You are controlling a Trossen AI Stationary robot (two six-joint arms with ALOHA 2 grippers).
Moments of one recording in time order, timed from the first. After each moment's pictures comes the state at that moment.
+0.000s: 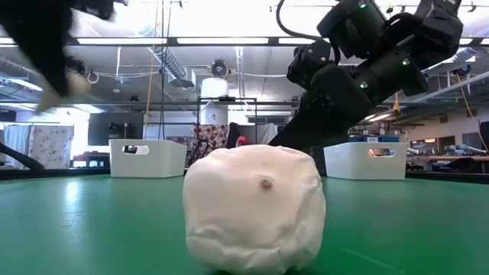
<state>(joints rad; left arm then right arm) -0.63 1.53 1.16 -1.25 -0.42 -1.30 0.17 1.76 0.69 0.50 0.16 0.19</state>
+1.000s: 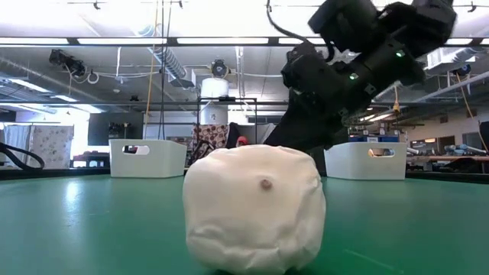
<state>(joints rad) -1.31 1.60 1.17 -1.22 -0.28 -2.07 0.18 1.76 0.76 0.34 0.22 0.47</state>
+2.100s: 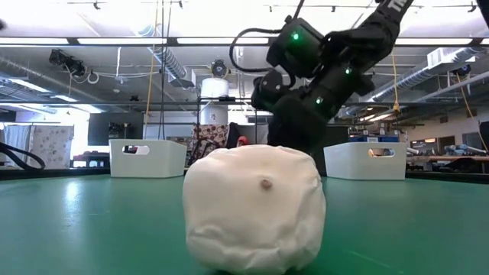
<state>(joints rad) -1.19 1.55 1.17 -1.46 -0.94 -2.07 0.03 1.90 0.96 0.11 -0.02 0.15</state>
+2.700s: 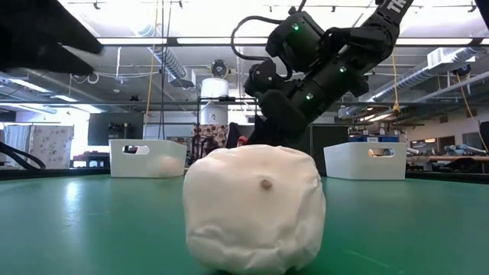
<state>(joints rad) -0.95 1.55 0.90 -1.02 -1.23 -1.81 0.03 1.91 0.96 0.27 0.07 0.08</state>
